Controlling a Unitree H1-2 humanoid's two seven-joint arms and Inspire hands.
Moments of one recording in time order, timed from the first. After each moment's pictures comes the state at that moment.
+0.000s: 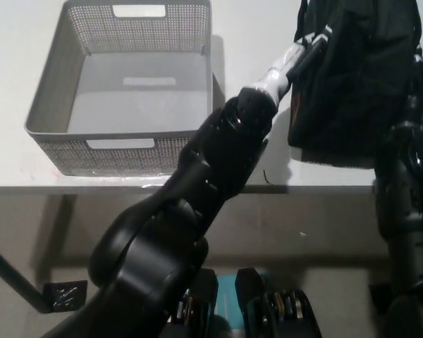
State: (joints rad) left_arm -1.34 -0.17 -0.17 1.32 0.09 -0.06 0.04; right_arm -0.90 -0.07 -0.37 0.71 0.42 -0.07 -0.12
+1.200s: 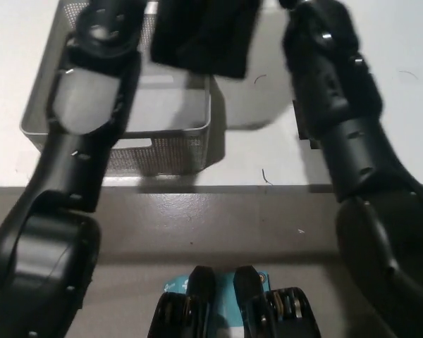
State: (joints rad) left_arm -1.17 0.16 0.03 0.55 0.05 0.17 0.03; right_arm -1.34 0.06 -0.17 1.01 0.33 0.02 -0.18
